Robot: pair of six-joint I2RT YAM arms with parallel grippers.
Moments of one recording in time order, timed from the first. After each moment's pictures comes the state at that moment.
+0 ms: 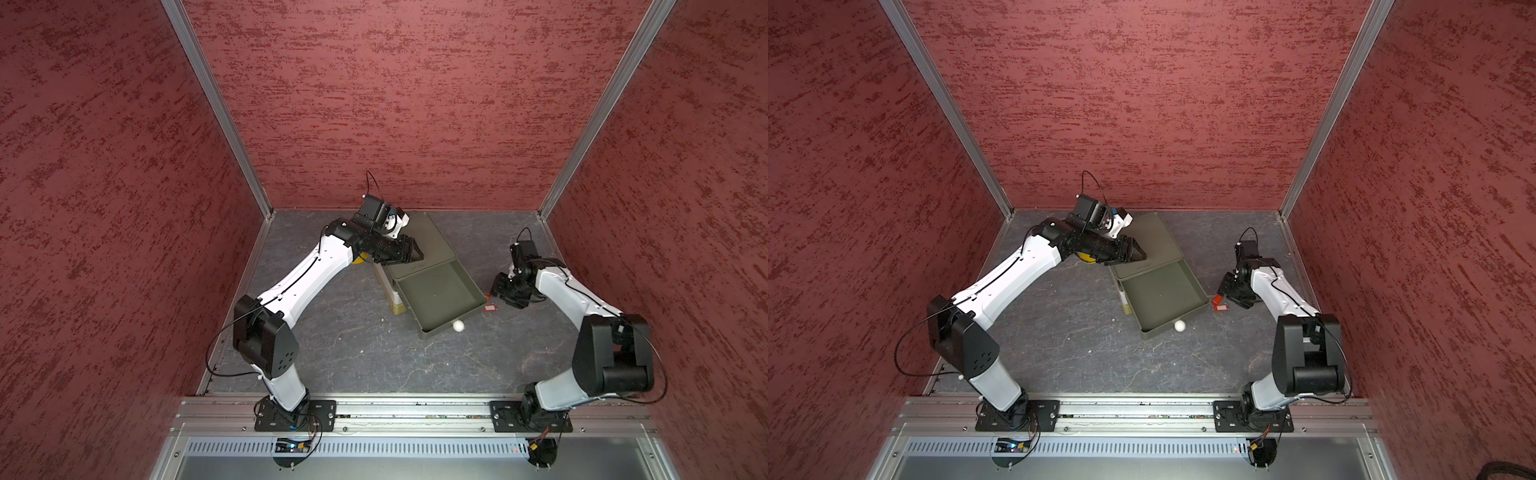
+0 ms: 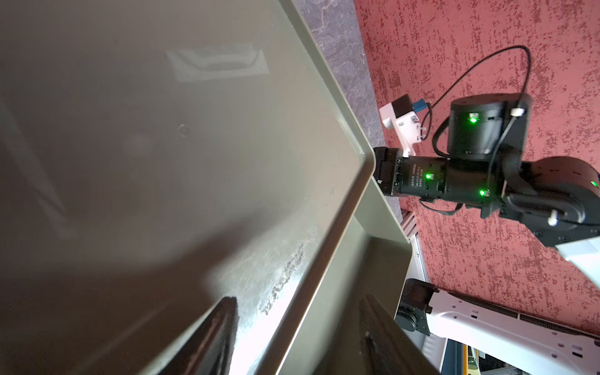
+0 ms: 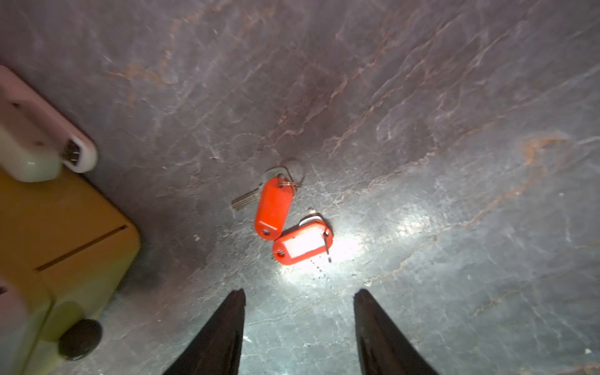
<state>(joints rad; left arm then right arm) -0.54 1.70 1.67 -0.85 0.52 -0.46 0.01 1.48 1.03 -0.81 -0.14 0.52</state>
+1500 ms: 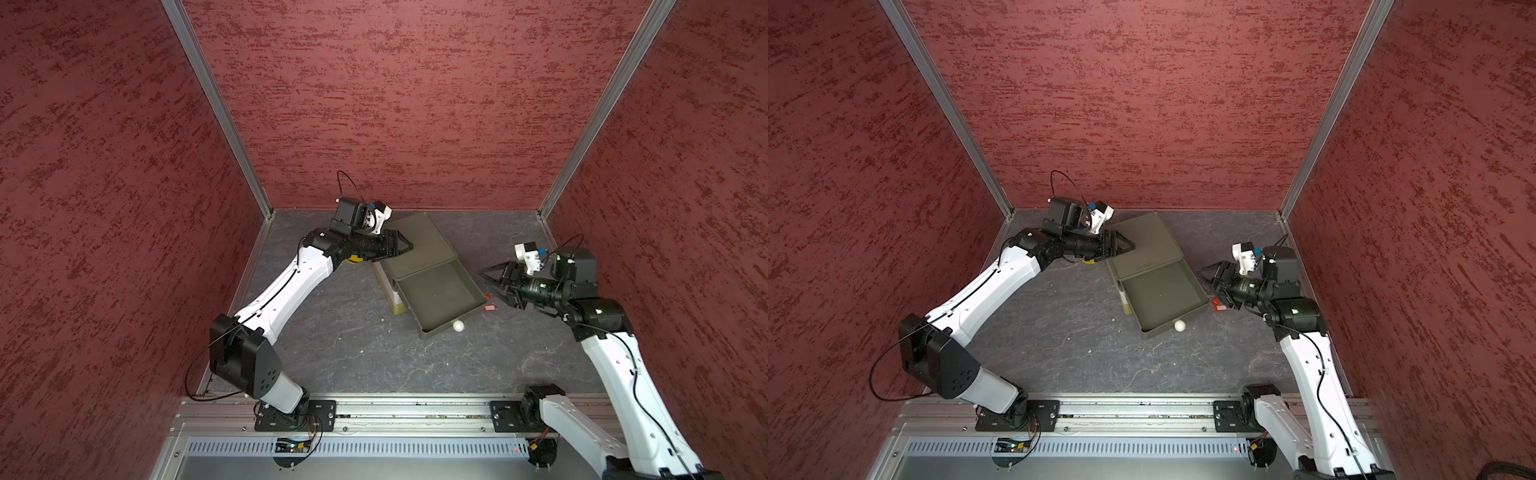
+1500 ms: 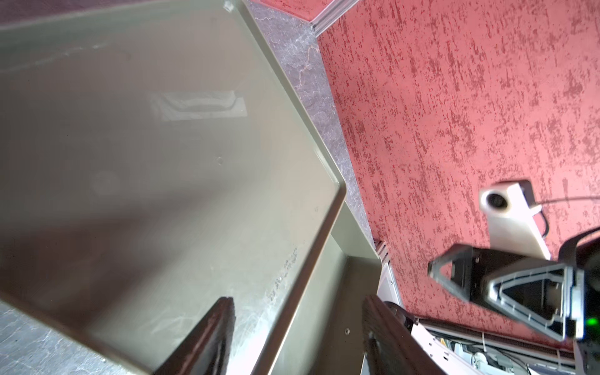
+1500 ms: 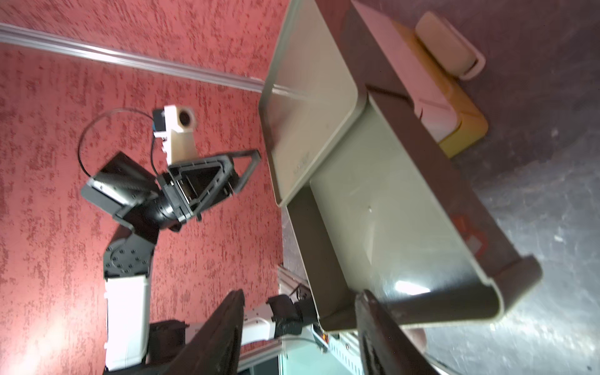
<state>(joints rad) -0.44 1.57 1.49 -0.63 0.60 -0.55 0.11 0.88 1.02 -0.76 -0.80 0.88</state>
